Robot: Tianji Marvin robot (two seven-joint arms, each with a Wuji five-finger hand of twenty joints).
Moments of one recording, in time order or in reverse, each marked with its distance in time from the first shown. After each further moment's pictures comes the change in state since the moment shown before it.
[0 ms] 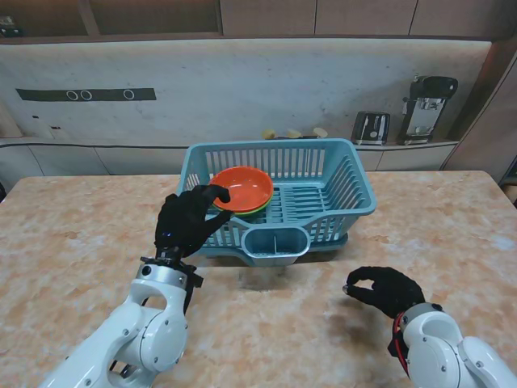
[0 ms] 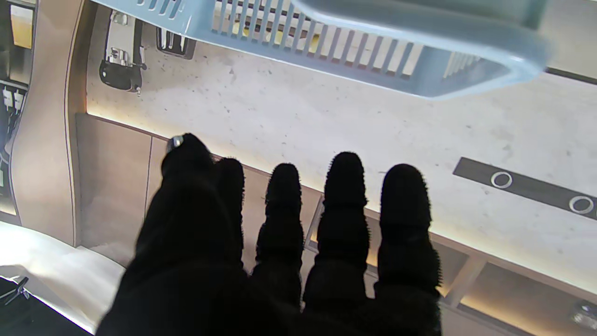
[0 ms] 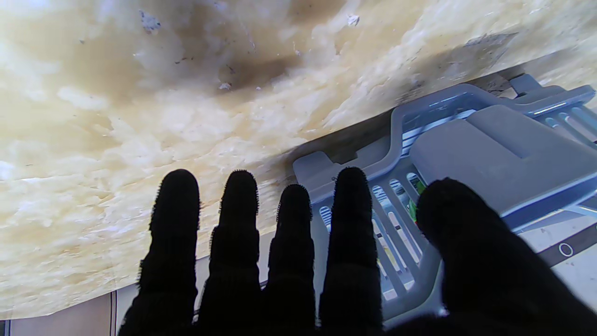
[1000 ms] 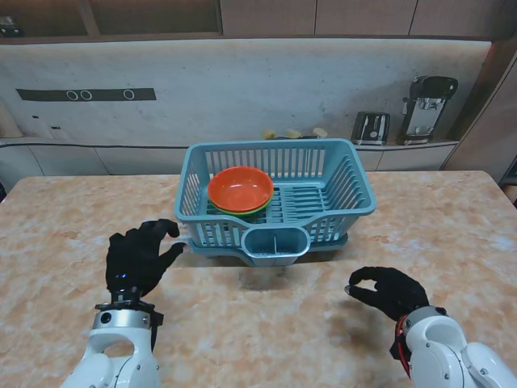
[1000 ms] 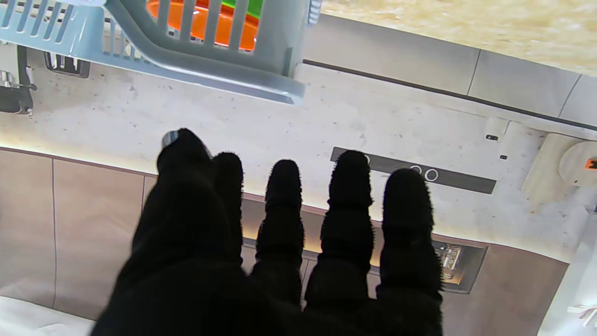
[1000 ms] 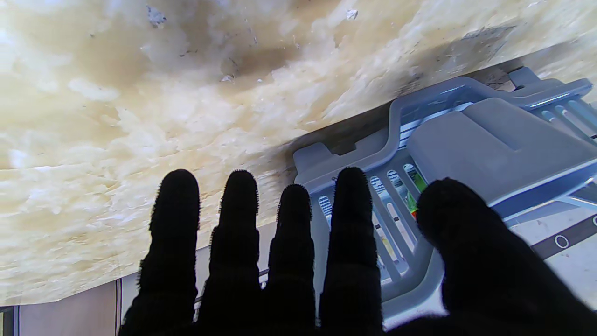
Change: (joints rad) left arm 0.300 0.008 -0.150 -0.134 0.098 0.167 0.045; right arm -0.037 -0.004 0.016 -0.035 -0.014 0.004 -0.024; left_hand -0.014 -0.023 -0.003 0.000 0.052 -0.014 0.008 0.034 0.041 0.000 -0.033 0.032 0.013 0.036 -0.001 0.023 -0.040 0.022 0.007 0.019; right_hand 0.000 0.000 0.000 0.000 0.000 0.000 0.000 0.000 0.000 0.000 0.000 0.000 0.000 0.000 0.000 0.000 0.000 0.000 0.000 0.000
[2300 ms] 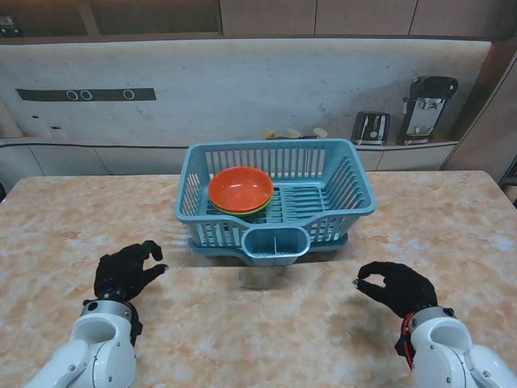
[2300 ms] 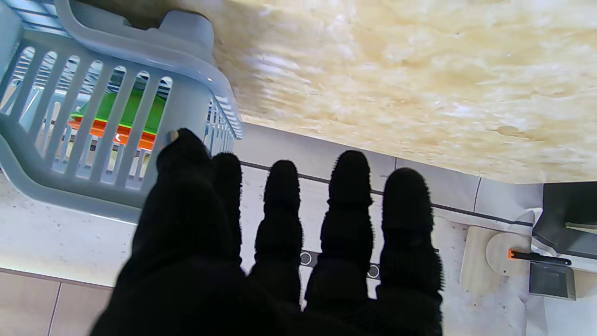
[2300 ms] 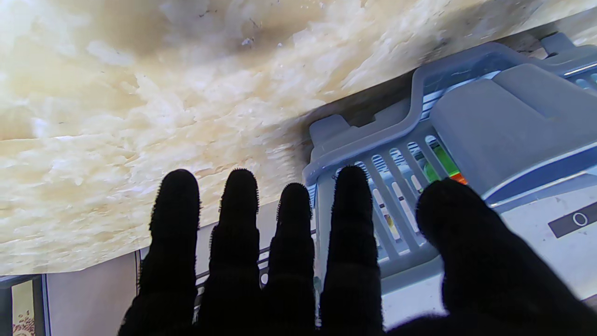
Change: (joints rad) left arm -0.031 0.029 -0.109 0.112 -0.103 -0.001 -0.272; right arm -0.013 -0.013 0.020 0.008 -0.013 0.006 -0.079; left_hand 0.000 0.000 0.000 0.000 0.000 -0.010 -0.039 0.000 0.000 -0.013 -0.015 0.004 0.001 0.000 0.000 0.016 0.000 0.000 0.023 0.023; right_hand 0.000 0.000 0.000 0.000 0.011 -0.002 0.006 0.002 0.012 0.000 0.000 0.000 0.012 0.000 0.000 0.000 0.000 0.000 0.000 0.000
